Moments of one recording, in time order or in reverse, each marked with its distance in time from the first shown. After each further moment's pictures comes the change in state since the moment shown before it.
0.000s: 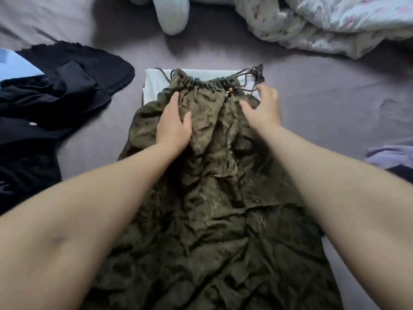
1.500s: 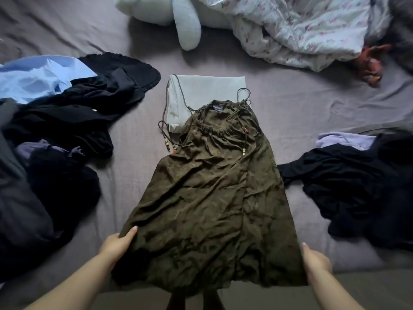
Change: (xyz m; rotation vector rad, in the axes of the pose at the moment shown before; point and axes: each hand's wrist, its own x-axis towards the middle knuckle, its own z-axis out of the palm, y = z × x) left_hand -0.332 -0.149 -0.146 -0.128 -0.291 -1.112; right_hand -0.405 0.169 -0.118 0.013 -0.009 1.209
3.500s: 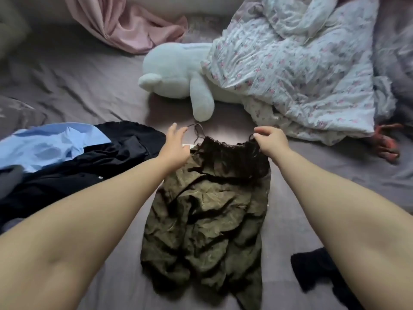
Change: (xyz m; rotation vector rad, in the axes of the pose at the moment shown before) left_hand -0.039 0.415 -0.020 0.169 0.180 1.066; right_hand -0.137 -0.494 0.020 0.110 -0.128 -1.181
